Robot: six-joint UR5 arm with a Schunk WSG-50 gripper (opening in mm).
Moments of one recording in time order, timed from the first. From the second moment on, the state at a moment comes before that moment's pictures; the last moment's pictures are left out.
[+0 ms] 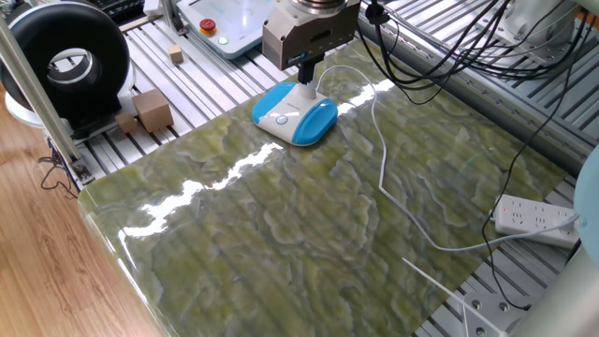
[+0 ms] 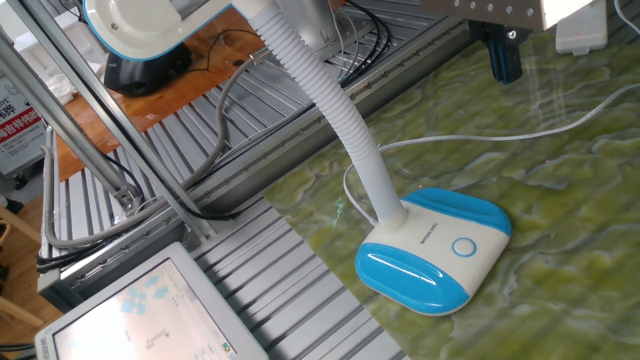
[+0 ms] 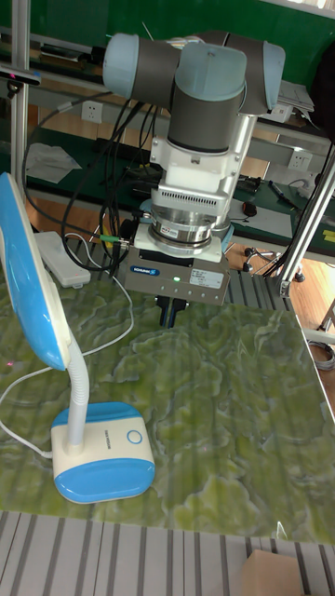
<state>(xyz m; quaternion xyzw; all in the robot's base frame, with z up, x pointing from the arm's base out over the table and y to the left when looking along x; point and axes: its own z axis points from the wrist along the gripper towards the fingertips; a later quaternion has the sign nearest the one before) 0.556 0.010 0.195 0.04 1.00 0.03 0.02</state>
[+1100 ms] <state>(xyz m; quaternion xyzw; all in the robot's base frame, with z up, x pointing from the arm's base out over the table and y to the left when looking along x) 0.559 0.012 0.199 0.04 1.00 0.03 0.02</state>
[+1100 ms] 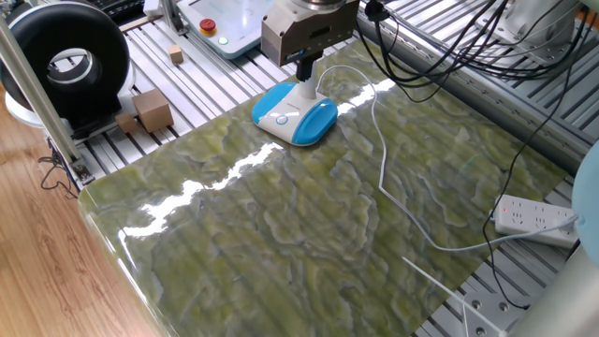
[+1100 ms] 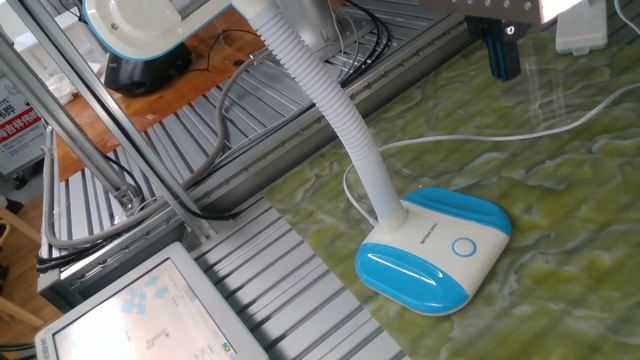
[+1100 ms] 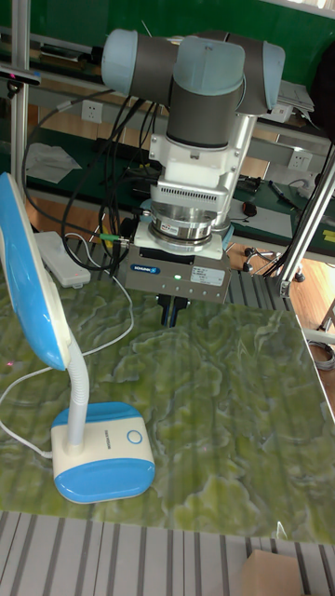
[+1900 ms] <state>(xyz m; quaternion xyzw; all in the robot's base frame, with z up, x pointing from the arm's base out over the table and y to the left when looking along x) 0.555 0.008 0.197 0.03 1.00 0.03 0.02</state>
